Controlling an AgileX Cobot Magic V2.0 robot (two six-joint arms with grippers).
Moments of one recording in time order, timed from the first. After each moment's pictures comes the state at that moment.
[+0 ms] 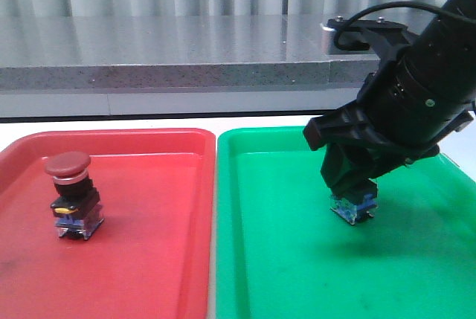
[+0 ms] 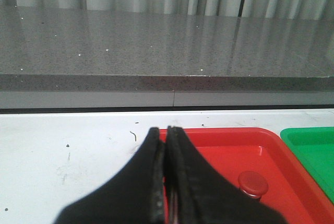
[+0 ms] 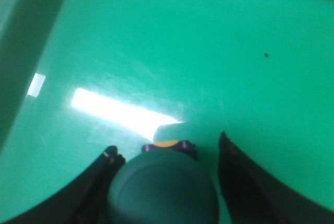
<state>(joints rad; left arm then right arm) -0.18 -0.01 -0.36 0.17 0.55 -0.23 0.43 1.61 -0.82 0.12 0.22 0.05</state>
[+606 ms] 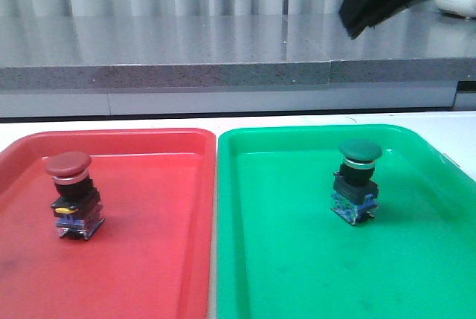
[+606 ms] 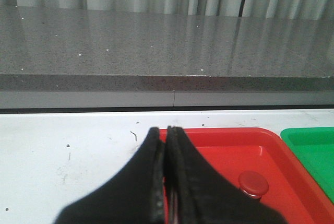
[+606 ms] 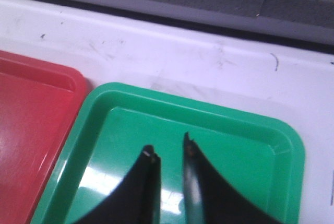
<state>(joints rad) -0.18 -0.01 -0.36 0.17 0.55 -0.23 0.33 1.43 -1.13 0.12 0.47 0.05</state>
